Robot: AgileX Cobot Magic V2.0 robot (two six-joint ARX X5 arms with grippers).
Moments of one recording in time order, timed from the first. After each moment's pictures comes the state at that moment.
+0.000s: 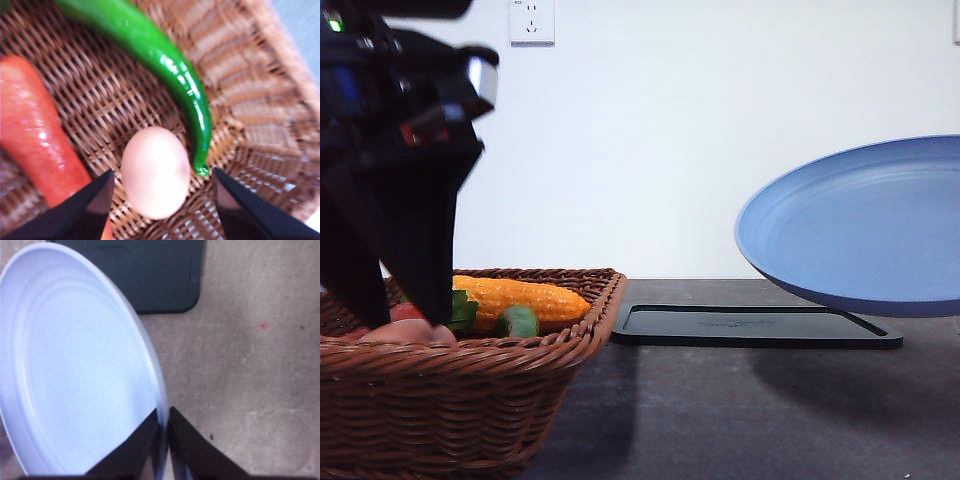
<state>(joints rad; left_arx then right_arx) -0.69 1.33 0.87 -0.77 0.10 -0.12 0.01 0.74 0.68 -0.78 -0.32 0.18</state>
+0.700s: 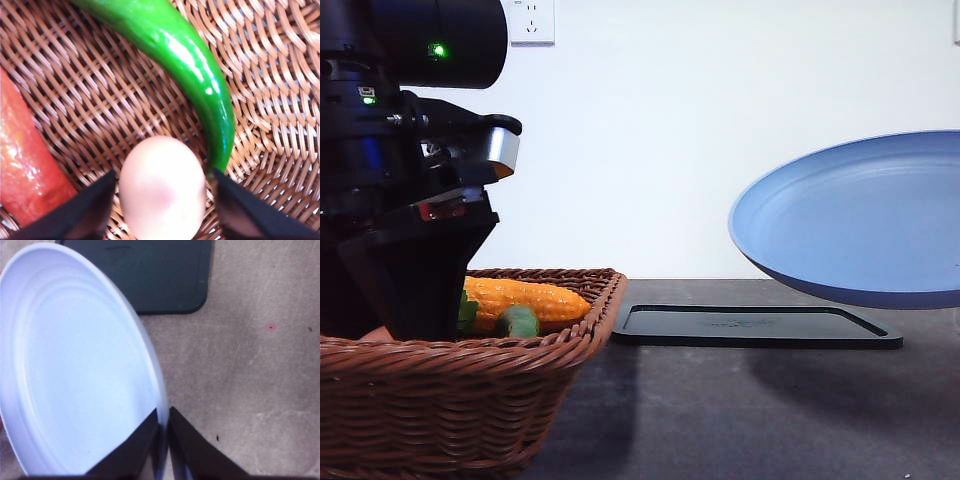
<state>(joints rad) -0.69 1.44 0.87 -0.74 0.10 -0.10 0.01 0.74 0.68 -0.78 -0.34 0.18</state>
